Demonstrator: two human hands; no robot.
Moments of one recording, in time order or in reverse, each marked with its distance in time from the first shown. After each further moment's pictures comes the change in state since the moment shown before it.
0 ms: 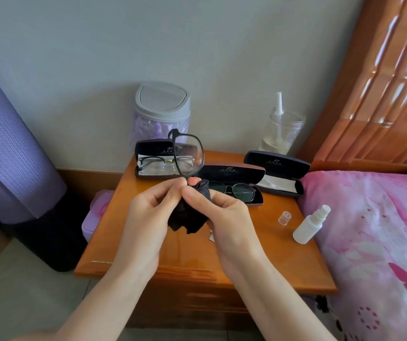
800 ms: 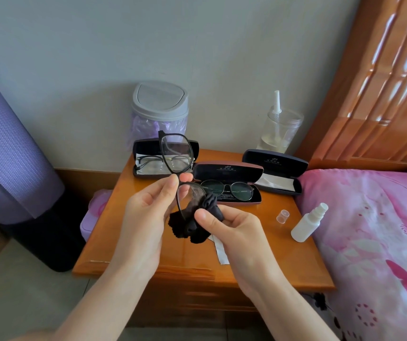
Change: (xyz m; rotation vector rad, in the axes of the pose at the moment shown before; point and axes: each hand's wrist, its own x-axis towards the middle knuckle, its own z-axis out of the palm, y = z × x) left_hand 0.002 -0.004 0.002 -0.073 0.060 -0.037; right_hand -0.015 0.010 -0.023 -0.143 -0.013 -0.035
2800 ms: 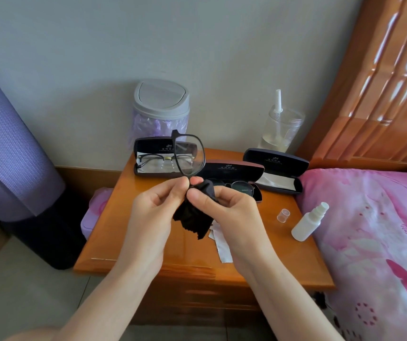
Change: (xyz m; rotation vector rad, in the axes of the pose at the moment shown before) left_hand -0.004 0.000 0.003 0.079 -0.081 0.037; right_hand 0.016 -0.011 0.004 0.008 0.011 -0.062
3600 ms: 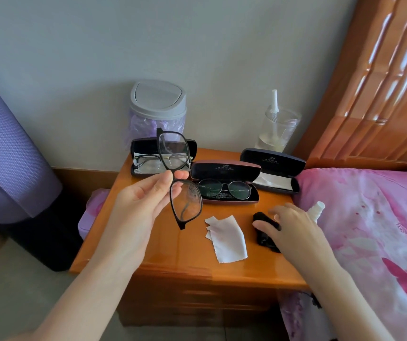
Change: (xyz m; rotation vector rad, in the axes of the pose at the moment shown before) left_hand 0.011 0.006 -0.012 -0.097 0.013 -0.055; right_hand 0.003 0.019 -0.099 -1.514 0.218 0.097
